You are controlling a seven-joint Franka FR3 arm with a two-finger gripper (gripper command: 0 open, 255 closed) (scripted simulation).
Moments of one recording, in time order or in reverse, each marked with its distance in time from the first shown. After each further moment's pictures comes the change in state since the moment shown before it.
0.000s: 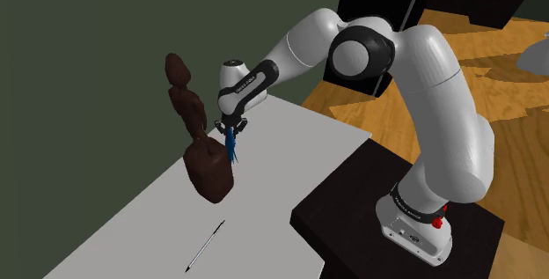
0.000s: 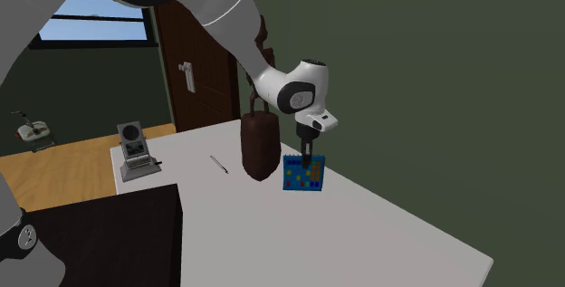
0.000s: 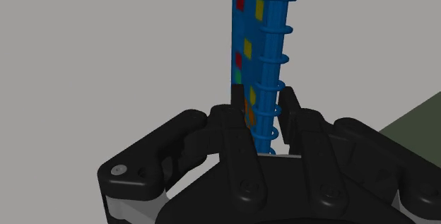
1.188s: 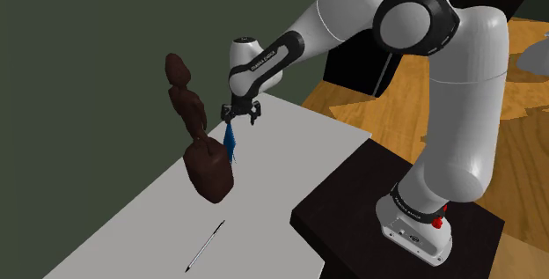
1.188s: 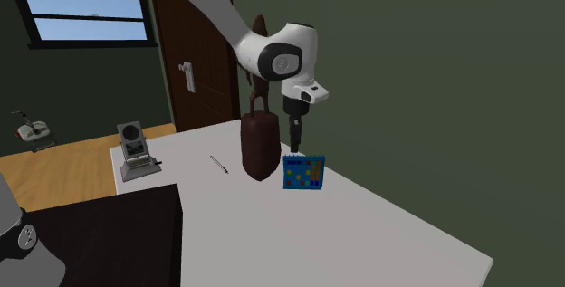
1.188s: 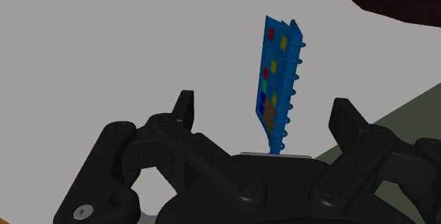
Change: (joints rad) arm -0.036 -0.308 0.021 -0.260 0.014 -0.065 -0.048
